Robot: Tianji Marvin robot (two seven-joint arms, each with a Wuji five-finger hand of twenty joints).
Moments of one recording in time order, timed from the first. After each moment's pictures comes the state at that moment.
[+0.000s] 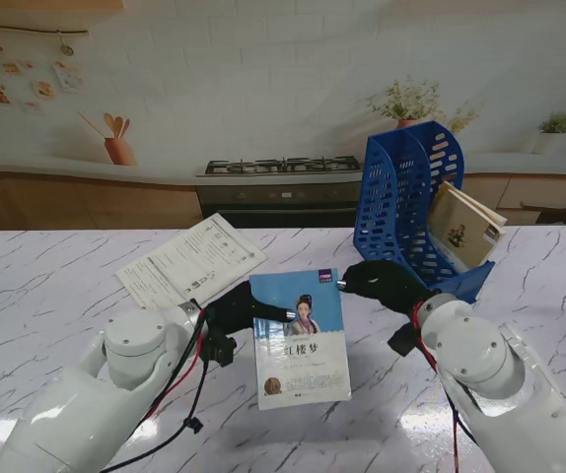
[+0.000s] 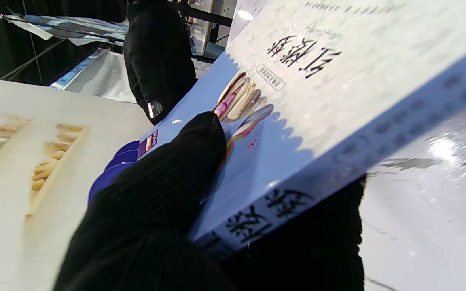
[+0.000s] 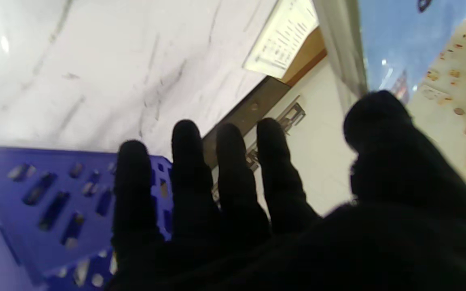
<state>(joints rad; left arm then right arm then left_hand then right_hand) 1.41 -1.14 -1.11 -1.59 -0.40 0.28 -0.40 -1.58 -1.10 1.31 -1.82 -0.27 0.30 0.22 1.08 -0.51 0.63 -0.13 0.52 0.28 0.92 0.56 0.92 0.22 0.46 0.86 0.88 0.32 0.81 0.80 0.81 0.26 1.45 0.40 0.63 -0.36 0.45 -0.15 0.66 0.10 0.31 0.60 0.71 0.14 0.33 0.27 0.73 0.18 0.23 0.26 0.18 0.40 1.07 0.38</state>
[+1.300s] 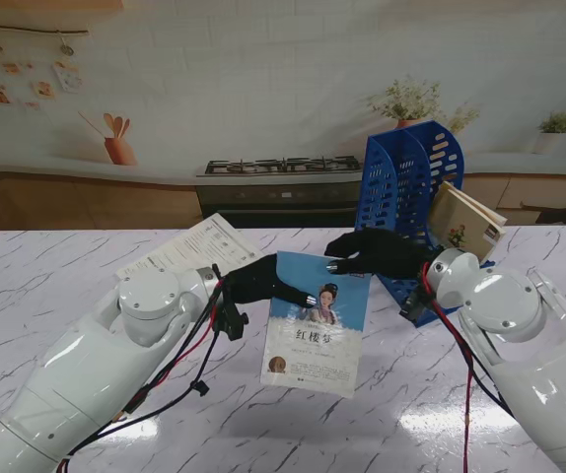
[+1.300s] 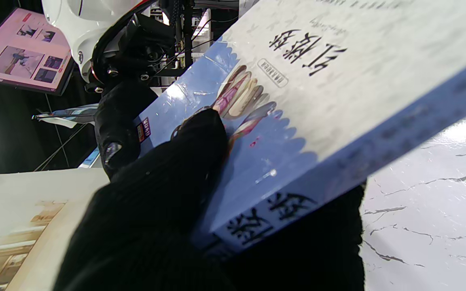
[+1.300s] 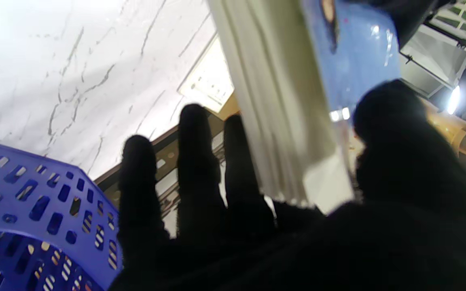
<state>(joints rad) 1.19 -1.12 -0.97 -1.50 -0.37 0.15 -0.56 -1.41 -1.04 1.33 -1.79 -0.15 0.13 0.53 1.08 -0.53 0.63 -0.13 0.53 0.27 0.92 0.62 0.93 0.22 0.45 0.92 0.89 0.32 0.81 0.83 0.81 0.26 1.45 0.42 0.66 -0.39 0.38 -0.15 0.66 0.08 0.35 0.62 0.78 0.11 0.32 0.37 0.85 0.15 0.29 0.36 0.24 0.41 1.06 0.52</state>
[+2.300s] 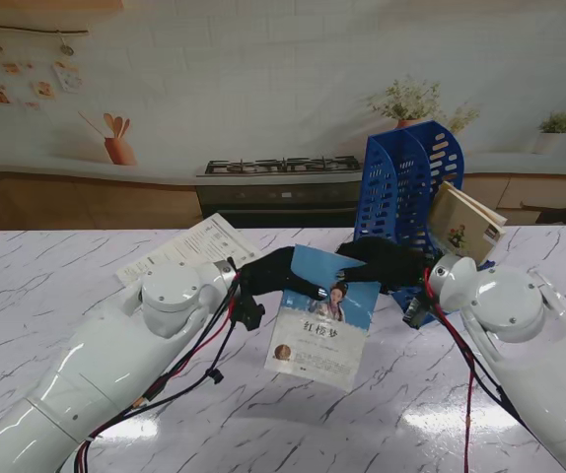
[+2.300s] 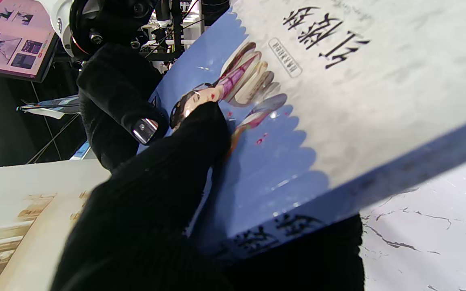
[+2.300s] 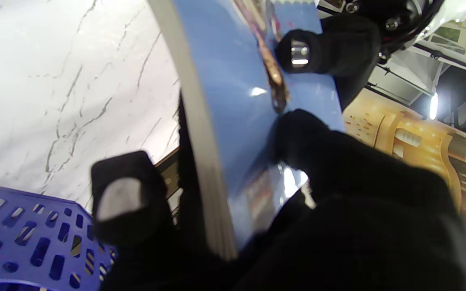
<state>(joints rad) 1.10 -1.17 -0.88 -1.39 -0.37 0.12 -0.47 -1.39 -1.02 1.31 -1.72 -0.05 0.10 0.59 1.07 -0.54 0.64 -0.15 0.57 0.21 0.97 0.65 0.95 0.18 0.46 0.91 0.89 0.32 0.83 0.85 0.79 0.26 1.49 0.44 0.77 -0.38 0.89 -0.20 0.63 0.16 0.69 1.16 0.90 0.12 0.98 0.77 1.14 0.06 0.87 0.59 1.06 0.40 1.76 0.75</state>
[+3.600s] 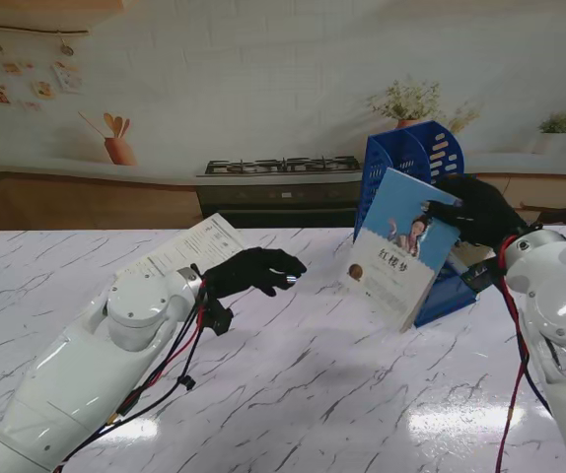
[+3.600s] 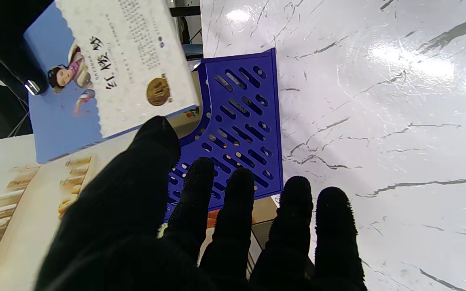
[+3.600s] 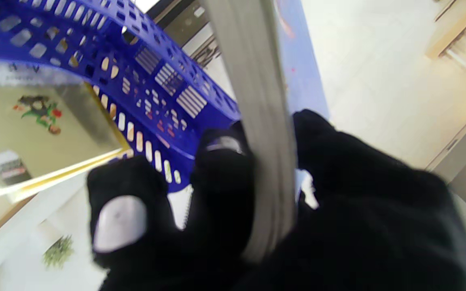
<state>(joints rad) 1.24 -1.13 -1.05 -1.49 -0.22 0.14 -0.44 -1.58 -1.08 1.62 -2.05 -0.31 0.34 0.29 0.91 -0.37 0.43 -0.08 0.51 0.20 0.50 0.40 0.55 0.24 0.33 0.43 0.39 0.40 0.33 0.54 0.01 0.37 0.98 0.50 0.77 -0.36 0.83 -0.20 0.66 0.18 0.70 1.19 0.90 0.11 1.13 0.96 1.24 -0.13 1.43 0.74 1.13 0.40 1.79 0.80</state>
